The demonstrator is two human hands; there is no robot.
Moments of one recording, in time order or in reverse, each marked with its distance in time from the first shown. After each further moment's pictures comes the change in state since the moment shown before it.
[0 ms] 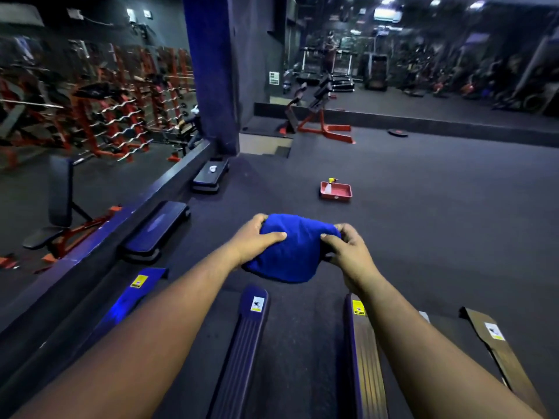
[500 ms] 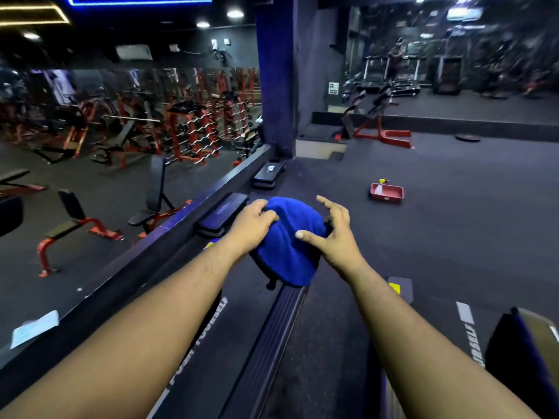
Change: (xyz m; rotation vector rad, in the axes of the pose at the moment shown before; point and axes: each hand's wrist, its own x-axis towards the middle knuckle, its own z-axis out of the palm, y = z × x) left_hand -0.304 0.047 0.007 0.058 0.339 -0.037; right_hand -0.246 -0.003 0.016 -0.280 -0.302 -0.411
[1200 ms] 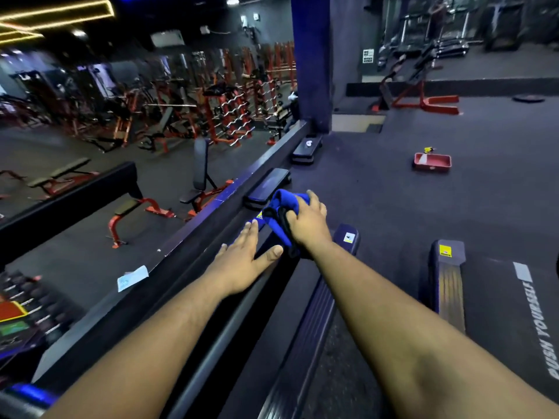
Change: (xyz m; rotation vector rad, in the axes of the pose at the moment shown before) left_hand -0.252 -0.113 -0.179 0.693 -0.229 -0.092; right_hand -0.110 -0.093 0.241 -0.334 -0.071 0.133
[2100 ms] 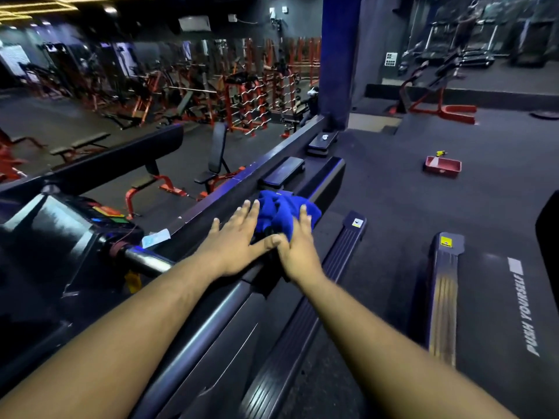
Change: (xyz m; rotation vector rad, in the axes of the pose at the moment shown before) left_hand -0.198 -0.046 -0.008 0.172 0.064 -0.009; right_hand -0.260 -0.077 0.054 0.225 -0.077 -0.111
